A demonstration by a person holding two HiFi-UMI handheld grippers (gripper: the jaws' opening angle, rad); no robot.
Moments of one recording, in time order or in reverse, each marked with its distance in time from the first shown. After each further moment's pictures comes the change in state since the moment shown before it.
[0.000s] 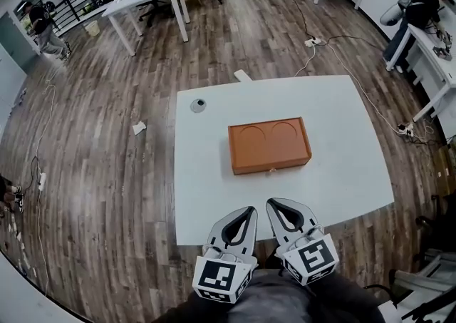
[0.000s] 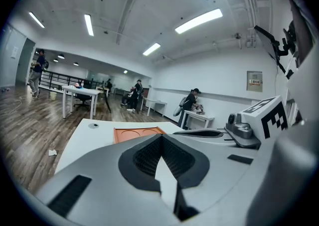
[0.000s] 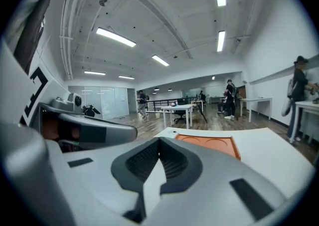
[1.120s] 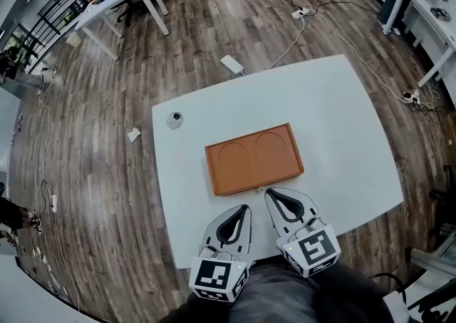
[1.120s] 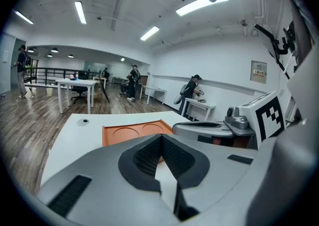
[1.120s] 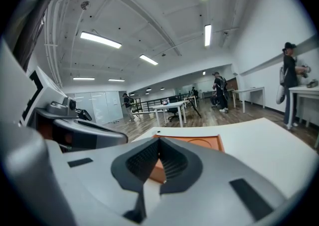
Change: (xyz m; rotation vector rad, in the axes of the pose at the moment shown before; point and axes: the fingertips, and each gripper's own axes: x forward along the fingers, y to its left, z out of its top) left arm 0.101 0.014 -0.001 0.020 0.159 -0.005; right arm 0.044 -0.105 -0.001 0.109 0.008 -0.050
